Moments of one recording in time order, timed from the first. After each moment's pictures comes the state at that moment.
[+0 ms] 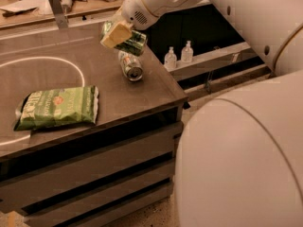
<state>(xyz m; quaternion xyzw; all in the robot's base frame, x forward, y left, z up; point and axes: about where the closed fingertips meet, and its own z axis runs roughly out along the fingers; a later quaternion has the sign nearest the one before) 0.676 0.105 0.969 -0.63 0.64 0.20 0.39</state>
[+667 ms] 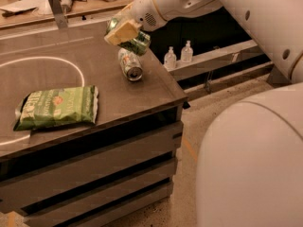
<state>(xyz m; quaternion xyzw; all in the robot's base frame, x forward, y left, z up) 0.676 0.093 0.976 -0.61 0.62 0.24 0.44</state>
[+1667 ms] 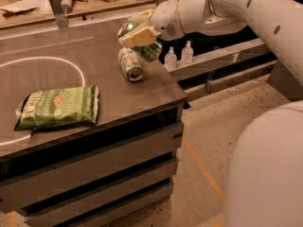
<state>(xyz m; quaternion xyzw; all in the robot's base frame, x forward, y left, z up) 0.670 0.052 0.973 -0.57 0.59 0.30 0.49</state>
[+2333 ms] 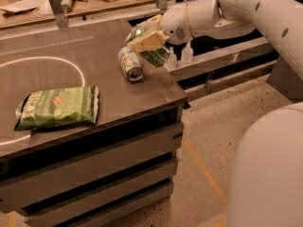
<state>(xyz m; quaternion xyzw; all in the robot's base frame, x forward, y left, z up) 0.663 0.029 0.960 -0.56 0.61 0.31 0.46</state>
